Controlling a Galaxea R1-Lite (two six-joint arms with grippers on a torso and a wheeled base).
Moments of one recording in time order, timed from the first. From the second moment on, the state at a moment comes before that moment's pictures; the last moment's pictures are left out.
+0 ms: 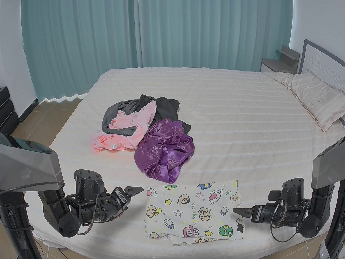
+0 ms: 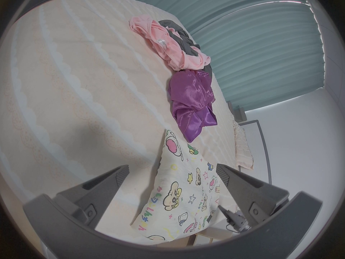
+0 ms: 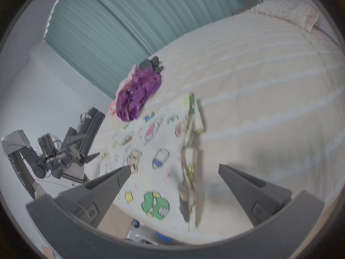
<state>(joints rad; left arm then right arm) -0.39 2.14 -0.32 -1.22 -0.18 -1.08 0.37 2.17 -0.04 -1.45 0.18 0.54</state>
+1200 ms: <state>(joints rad) -0.39 2.16 -0.32 -1.22 -0.18 -1.07 0.33 2.34 -0.64 -1.09 0.13 0.57</state>
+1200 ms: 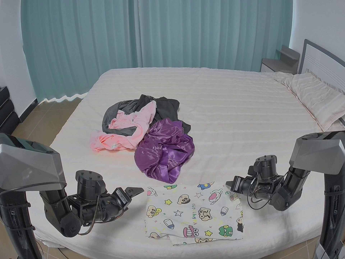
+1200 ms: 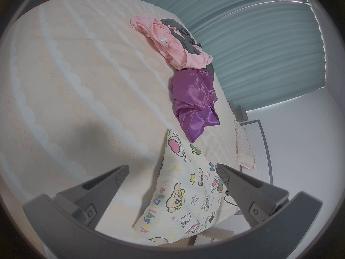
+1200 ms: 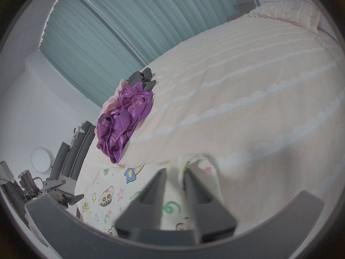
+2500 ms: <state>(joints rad) -0.31 1.94 -0.31 -1.25 -0.13 -1.05 0.16 1.97 -0.45 -1.09 0.08 0.60</state>
